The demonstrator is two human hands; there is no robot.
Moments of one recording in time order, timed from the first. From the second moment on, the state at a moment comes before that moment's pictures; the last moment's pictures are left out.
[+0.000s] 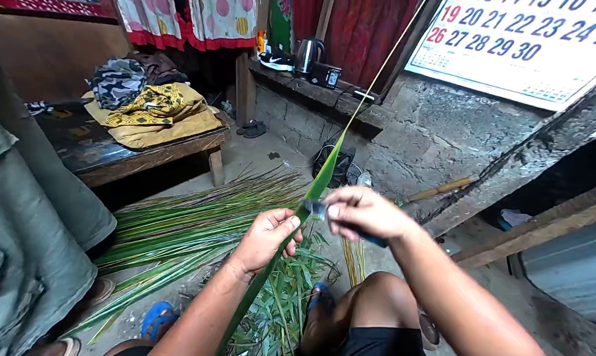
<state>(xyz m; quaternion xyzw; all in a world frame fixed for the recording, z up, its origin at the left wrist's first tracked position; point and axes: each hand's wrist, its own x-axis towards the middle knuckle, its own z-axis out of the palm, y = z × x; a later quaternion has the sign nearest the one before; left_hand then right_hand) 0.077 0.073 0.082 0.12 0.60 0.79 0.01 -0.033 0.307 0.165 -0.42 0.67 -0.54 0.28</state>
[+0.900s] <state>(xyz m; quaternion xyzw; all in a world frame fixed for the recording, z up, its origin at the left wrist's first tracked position) 0.079 0.072 0.077 0.11 0.60 0.79 0.04 -0.088 0.311 0.265 -0.37 0.67 -0.64 0.08</state>
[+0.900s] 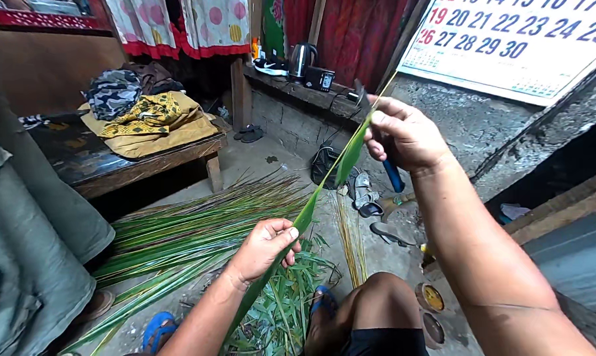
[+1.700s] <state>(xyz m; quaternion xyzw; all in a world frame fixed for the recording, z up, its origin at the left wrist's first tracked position) 0.079 0.071 0.078 0.12 0.56 0.82 0.04 -0.065 0.300 0.166 -0.46 0.65 -0.55 0.26</state>
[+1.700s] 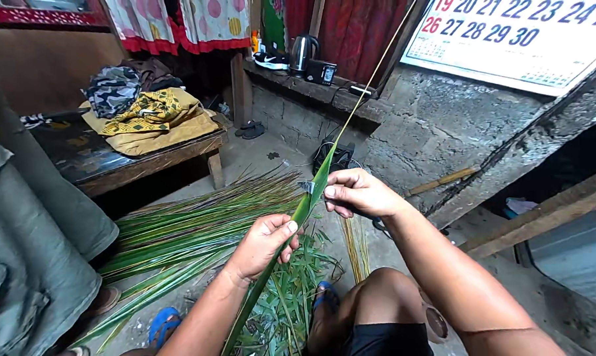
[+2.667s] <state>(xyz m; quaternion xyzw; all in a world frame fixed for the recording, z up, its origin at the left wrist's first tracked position) 0.086 0.079 0.076 0.12 0.55 0.82 0.06 -0.047 0.309 0.144 -0.46 0.61 -0.56 0.30</state>
